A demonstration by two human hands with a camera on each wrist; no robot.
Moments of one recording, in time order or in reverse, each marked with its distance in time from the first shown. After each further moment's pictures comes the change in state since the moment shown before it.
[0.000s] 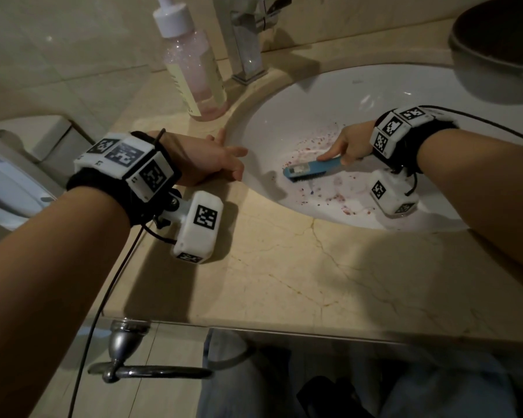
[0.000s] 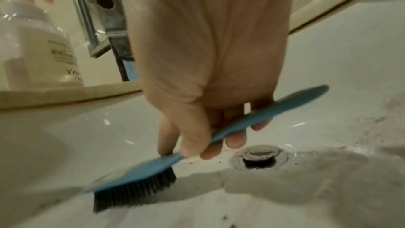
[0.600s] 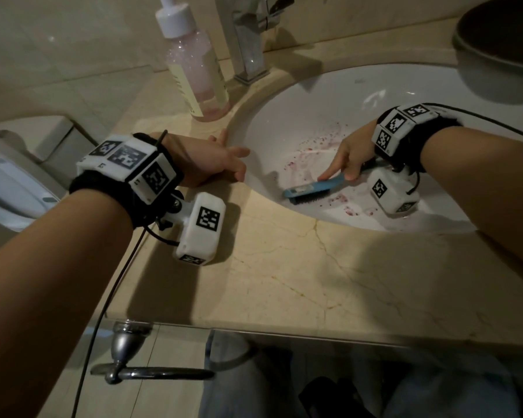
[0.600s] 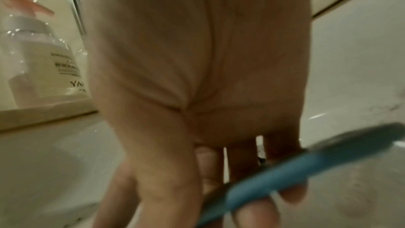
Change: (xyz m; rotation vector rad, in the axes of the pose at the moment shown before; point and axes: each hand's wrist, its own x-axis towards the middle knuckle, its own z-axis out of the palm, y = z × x) left_hand 0.005 -0.002 -0.001 -0.004 -0.002 0.005; right_hand -0.011 -0.011 -0.006 0.038 -0.314 -0.054
